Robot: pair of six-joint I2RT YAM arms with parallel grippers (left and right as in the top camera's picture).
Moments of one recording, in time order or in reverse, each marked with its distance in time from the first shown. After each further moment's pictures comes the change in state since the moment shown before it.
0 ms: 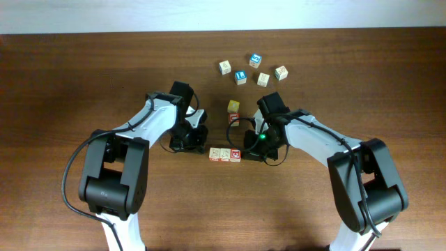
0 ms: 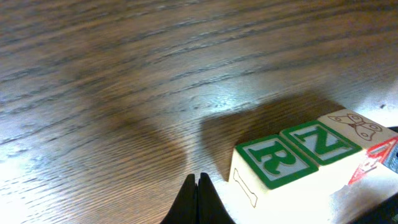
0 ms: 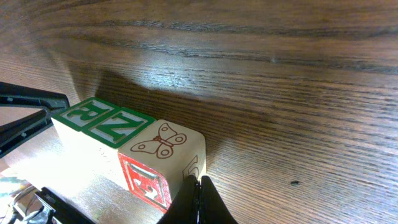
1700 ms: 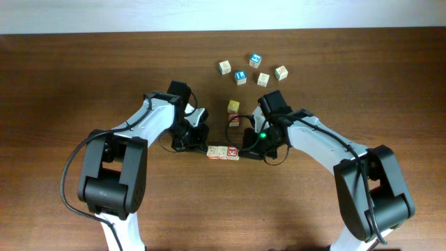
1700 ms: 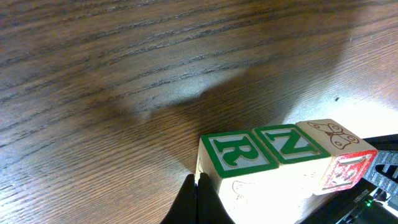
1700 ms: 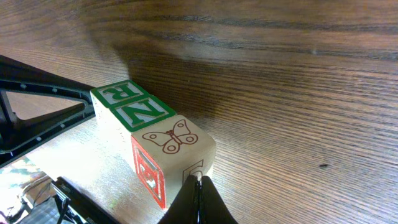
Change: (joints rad) left arm 0.011 0.000 0.000 0.005 0.114 0.002; right arm 0.007 -0.054 -0.006 0.006 -0.038 0.002
